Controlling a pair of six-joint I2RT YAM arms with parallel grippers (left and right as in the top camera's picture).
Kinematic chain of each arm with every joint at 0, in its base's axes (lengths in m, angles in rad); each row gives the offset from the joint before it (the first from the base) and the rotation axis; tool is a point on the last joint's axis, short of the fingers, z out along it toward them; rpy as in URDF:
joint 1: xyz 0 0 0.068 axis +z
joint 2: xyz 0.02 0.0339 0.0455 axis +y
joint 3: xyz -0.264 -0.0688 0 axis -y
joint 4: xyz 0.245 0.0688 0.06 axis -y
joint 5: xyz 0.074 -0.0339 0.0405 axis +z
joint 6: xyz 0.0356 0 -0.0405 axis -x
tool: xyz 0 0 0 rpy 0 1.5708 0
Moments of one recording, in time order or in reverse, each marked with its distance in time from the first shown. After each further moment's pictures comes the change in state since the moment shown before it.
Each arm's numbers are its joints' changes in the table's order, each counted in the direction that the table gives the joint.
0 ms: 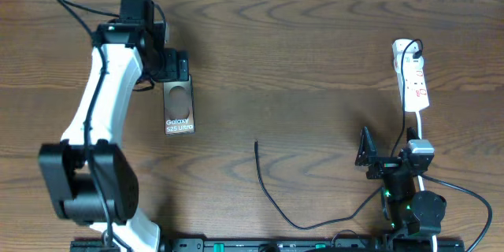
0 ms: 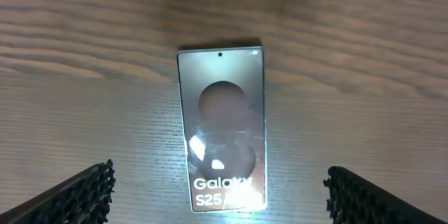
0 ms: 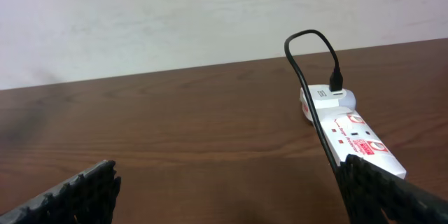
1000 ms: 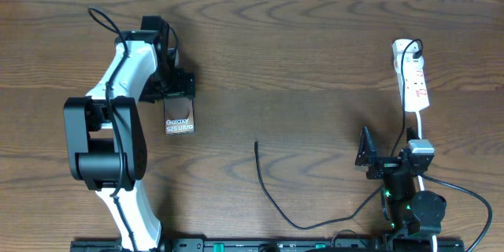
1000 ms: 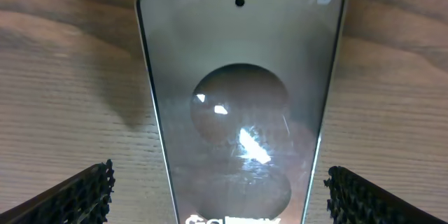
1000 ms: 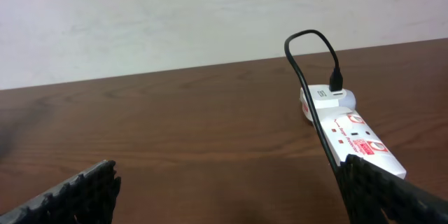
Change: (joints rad) left arm 0.000 0.227 -0.048 0.025 0.007 0.014; right arm 0.000 0.000 0.000 0.000 0.000 0.000
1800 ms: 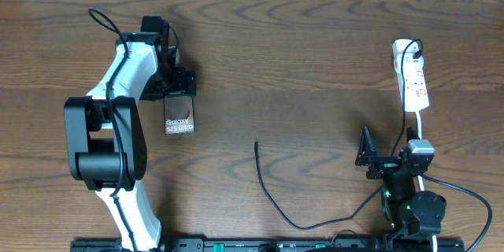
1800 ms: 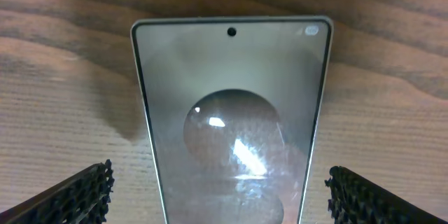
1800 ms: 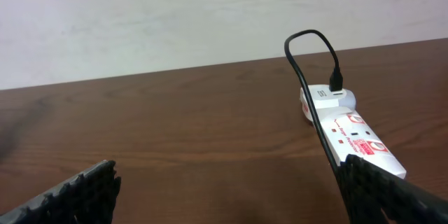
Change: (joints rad) left arm 0.000 0.000 -0.008 0.058 -0.012 0.016; right arm 0.000 0.000 0.000 0.000 0.000 0.000
